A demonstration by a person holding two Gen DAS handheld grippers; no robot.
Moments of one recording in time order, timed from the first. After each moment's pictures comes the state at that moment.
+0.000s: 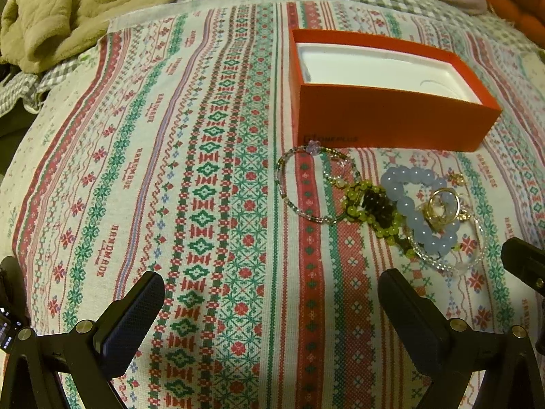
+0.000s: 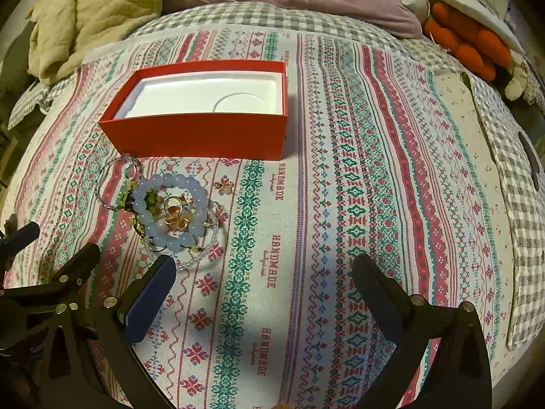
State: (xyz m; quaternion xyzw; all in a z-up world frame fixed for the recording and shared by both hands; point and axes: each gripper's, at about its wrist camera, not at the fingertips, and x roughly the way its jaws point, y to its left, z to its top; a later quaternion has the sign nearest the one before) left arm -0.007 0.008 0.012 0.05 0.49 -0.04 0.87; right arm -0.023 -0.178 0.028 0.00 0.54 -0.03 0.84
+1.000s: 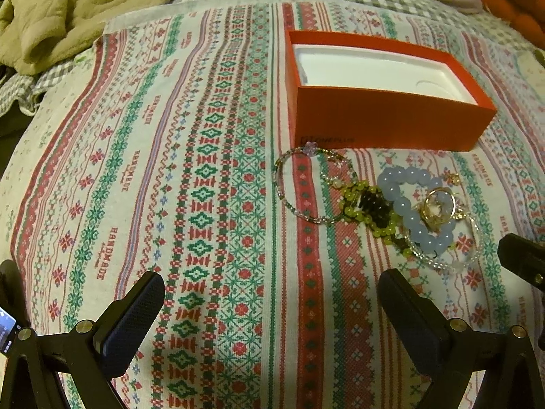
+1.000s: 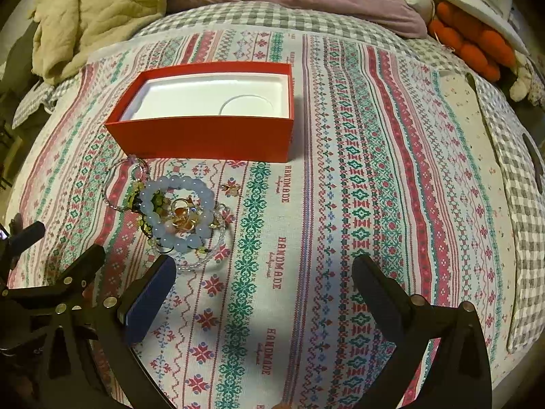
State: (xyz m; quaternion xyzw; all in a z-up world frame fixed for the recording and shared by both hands) left arm -0.008 0.008 0.013 0.05 0.49 -0.05 0.87; right arm -0.020 -0.177 0.032 0.00 0.54 -0.02 0.84
